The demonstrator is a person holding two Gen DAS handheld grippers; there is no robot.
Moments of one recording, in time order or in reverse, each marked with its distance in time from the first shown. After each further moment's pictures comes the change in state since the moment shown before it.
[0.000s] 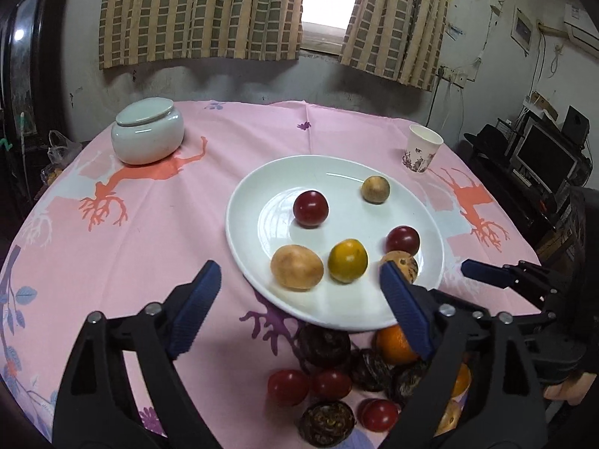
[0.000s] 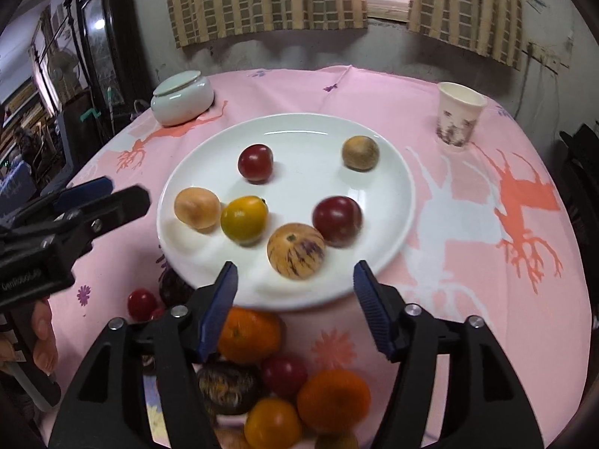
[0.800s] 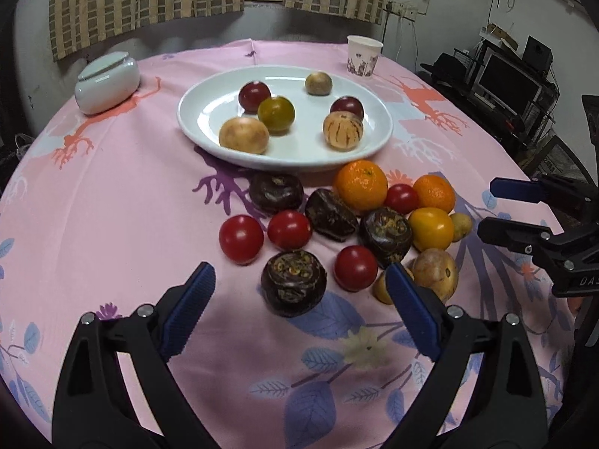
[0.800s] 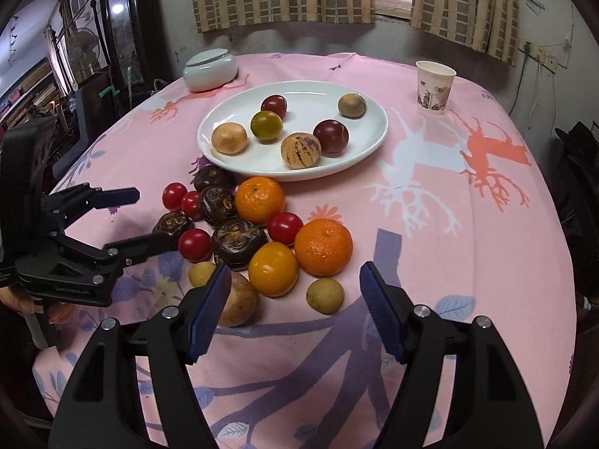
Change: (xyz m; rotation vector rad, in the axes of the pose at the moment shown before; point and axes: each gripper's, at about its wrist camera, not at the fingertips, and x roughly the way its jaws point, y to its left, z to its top) left arm -0.009 -0.016 -0.089 0.145 0.218 -0.136; right arm -0.059 0.001 -0.077 -0.095 0.060 0.005
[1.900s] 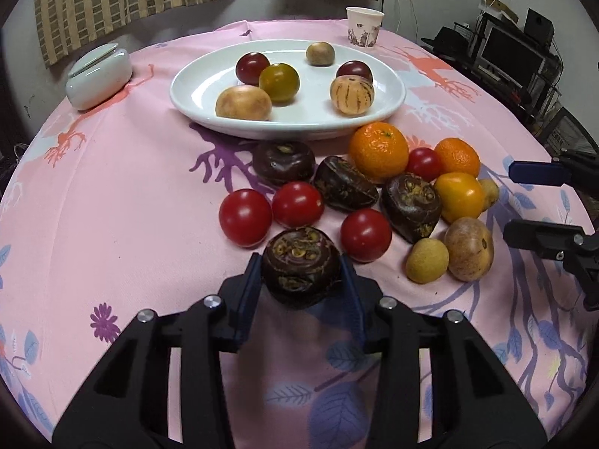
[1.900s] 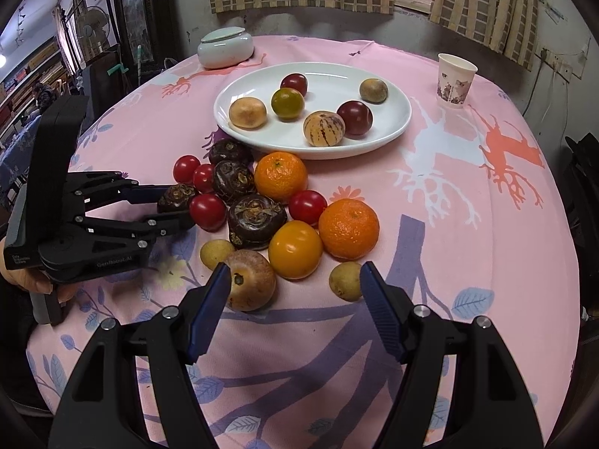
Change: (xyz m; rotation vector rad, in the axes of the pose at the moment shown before) left arm 0.019 0.001 -0.010 0.077 0.044 0.059; right arm 0.010 0.017 -0.007 -0.055 0.050 0.020
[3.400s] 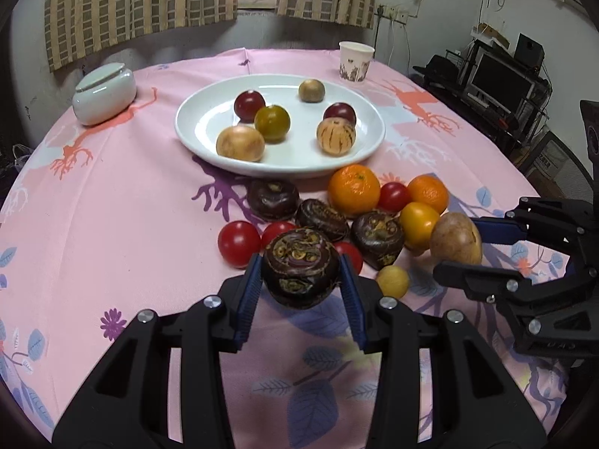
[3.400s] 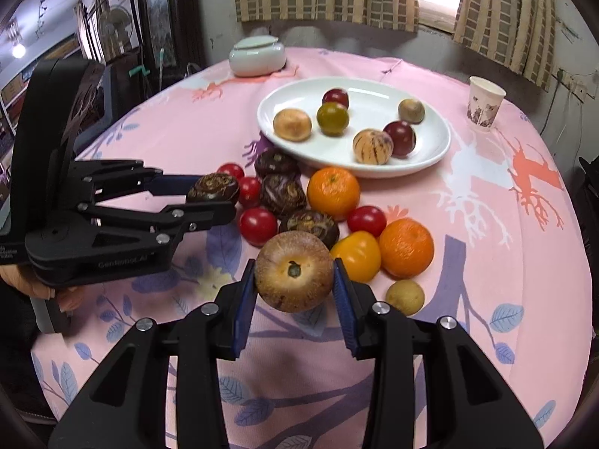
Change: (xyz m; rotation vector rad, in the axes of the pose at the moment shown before) left arm -0.033 -0.001 0.008 -0.043 -0.108 -0.044; right arm -0.001 0.033 0.004 -0.036 -0.103 0.043
